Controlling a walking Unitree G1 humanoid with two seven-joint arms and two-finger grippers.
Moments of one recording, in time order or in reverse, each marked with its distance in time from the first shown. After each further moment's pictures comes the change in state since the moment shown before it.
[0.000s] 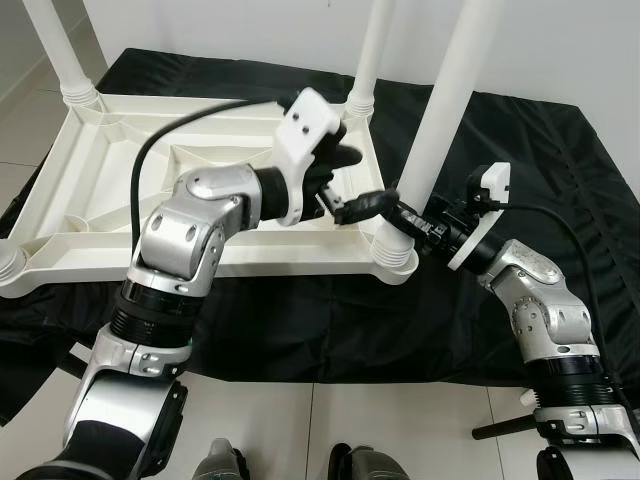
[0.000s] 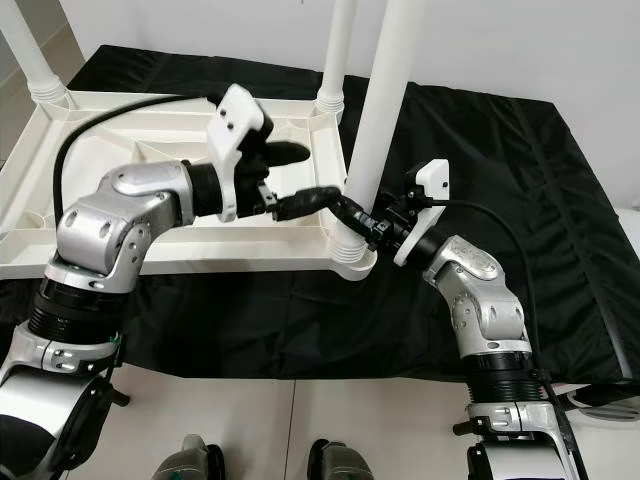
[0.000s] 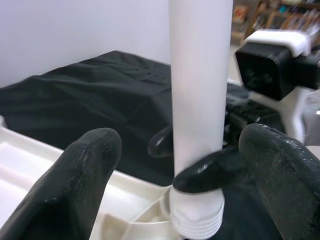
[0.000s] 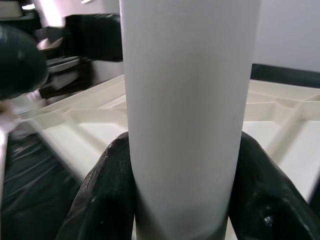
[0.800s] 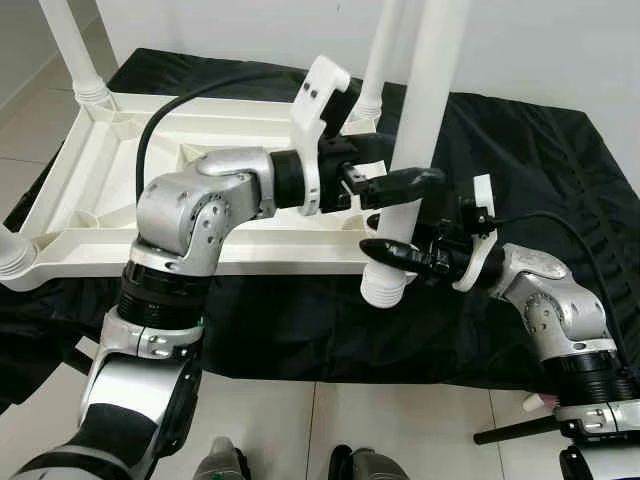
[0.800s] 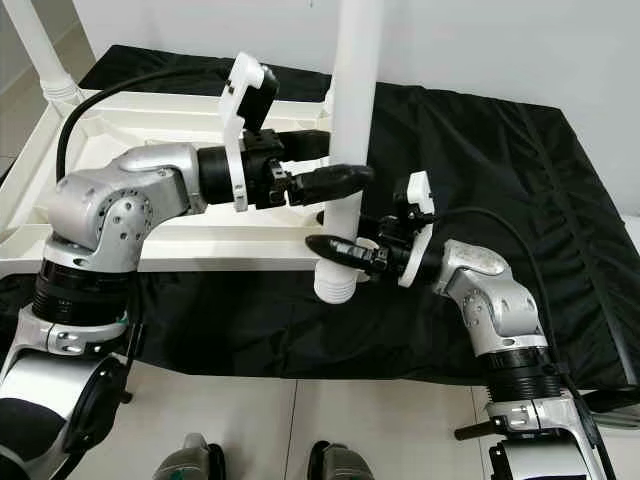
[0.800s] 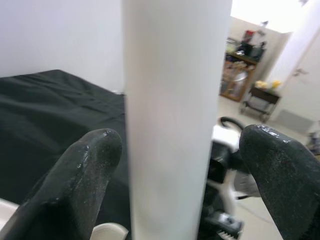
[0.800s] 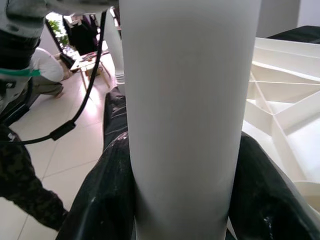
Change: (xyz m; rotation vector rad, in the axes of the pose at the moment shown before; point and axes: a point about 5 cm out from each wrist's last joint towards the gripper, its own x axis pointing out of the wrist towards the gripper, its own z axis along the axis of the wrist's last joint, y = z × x) left arm 0.013 -0.015 0.027 -0.206 -0.111 -0.209; right arm -0.001 0.021 -0.006 0.068 0.113 0.357
